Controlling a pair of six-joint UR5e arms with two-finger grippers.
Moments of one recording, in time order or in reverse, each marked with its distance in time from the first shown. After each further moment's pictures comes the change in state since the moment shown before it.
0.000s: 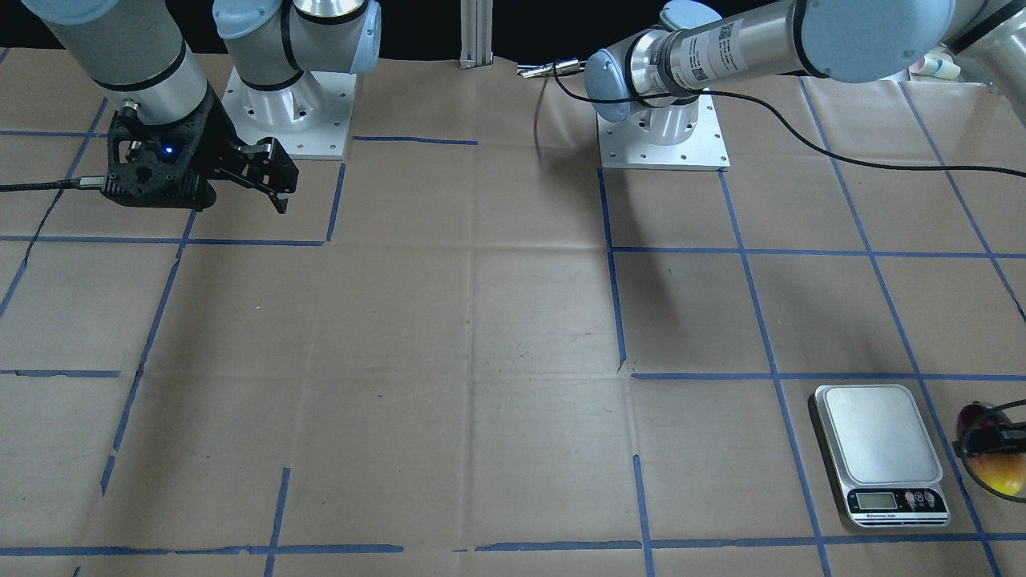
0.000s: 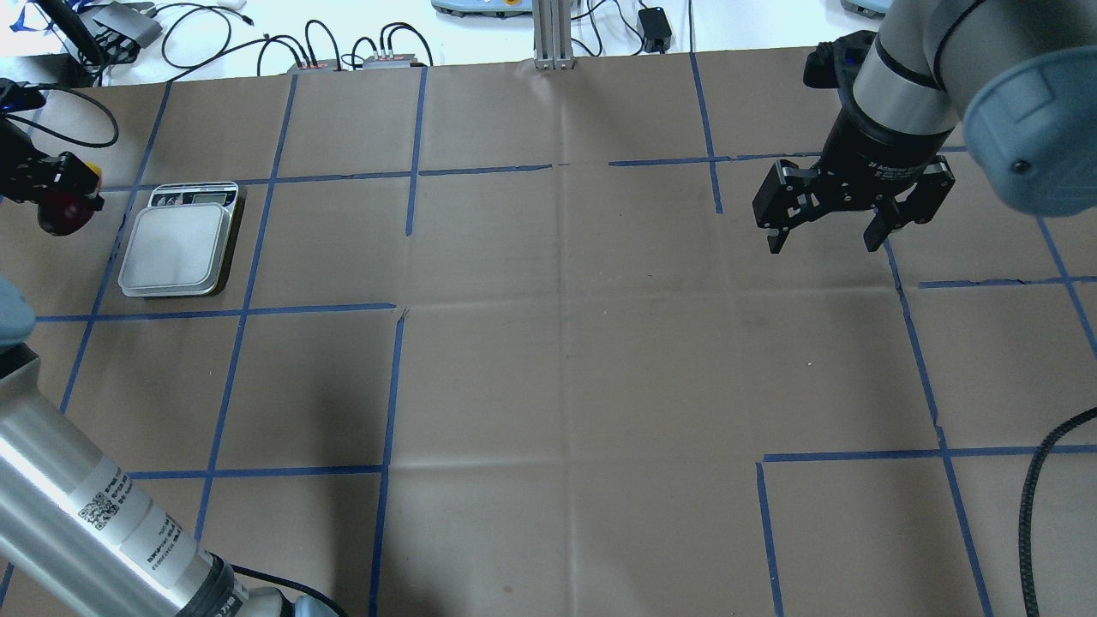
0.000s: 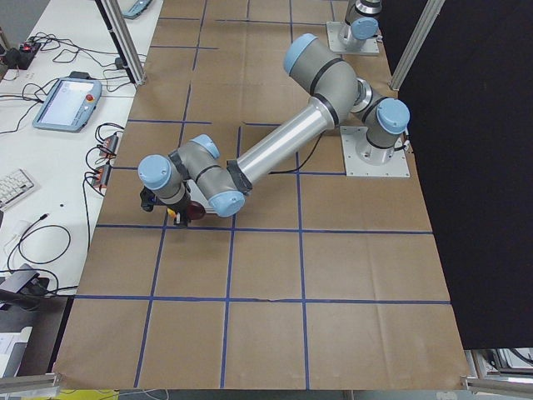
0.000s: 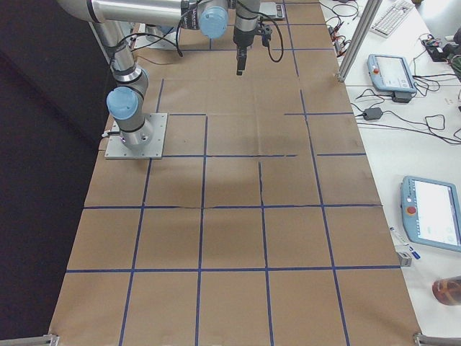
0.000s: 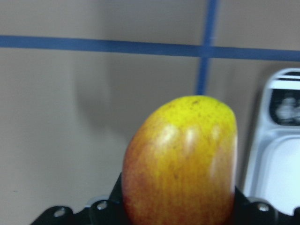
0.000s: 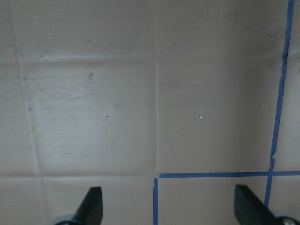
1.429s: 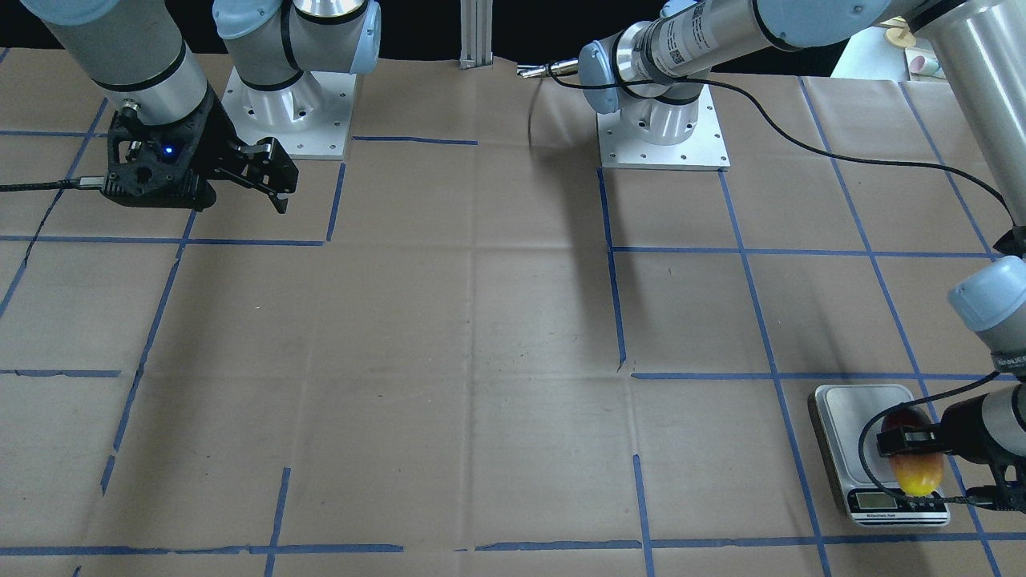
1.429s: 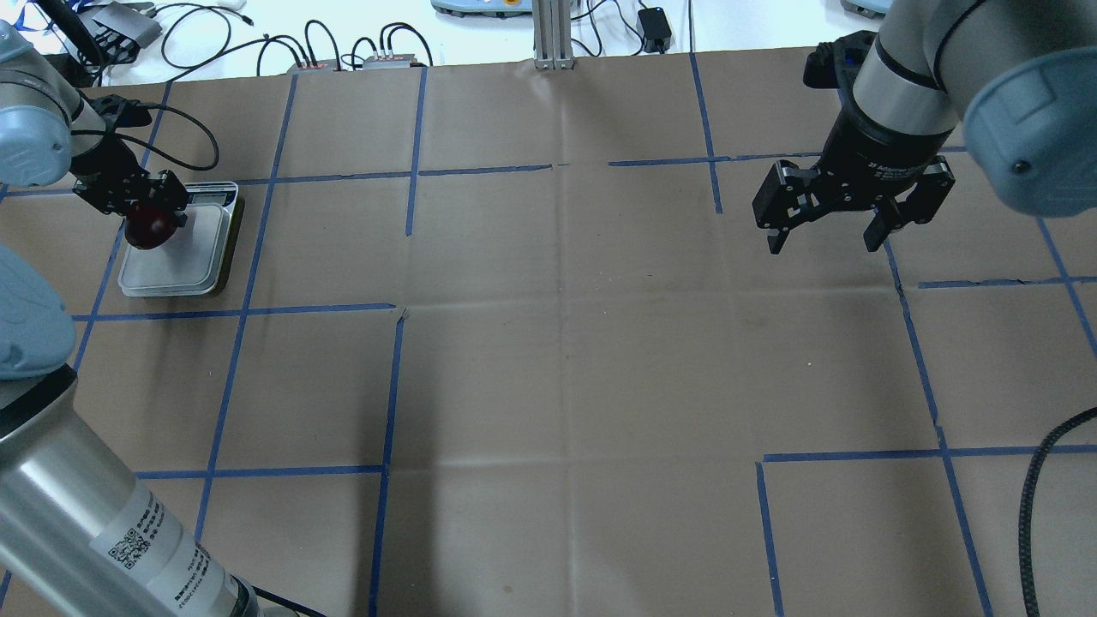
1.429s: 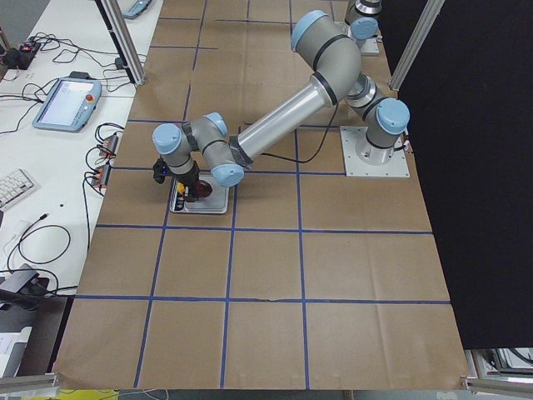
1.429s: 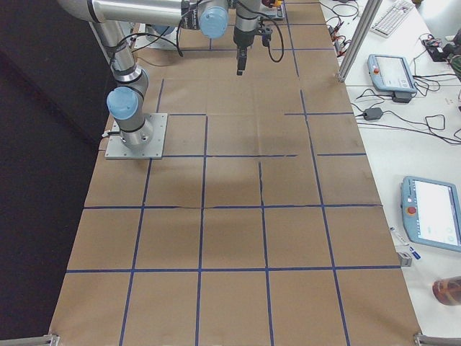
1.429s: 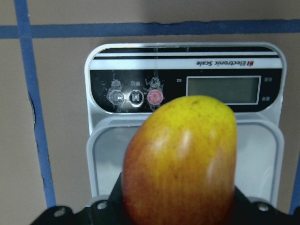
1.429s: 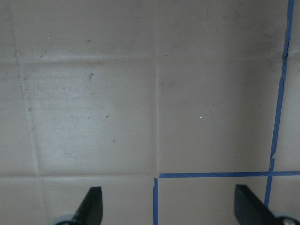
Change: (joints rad) left arm -0.101 0.049 -0.181 0.186 0.070 -0.075; right arm 0.000 0.000 0.000 0.000 0.000 0.000
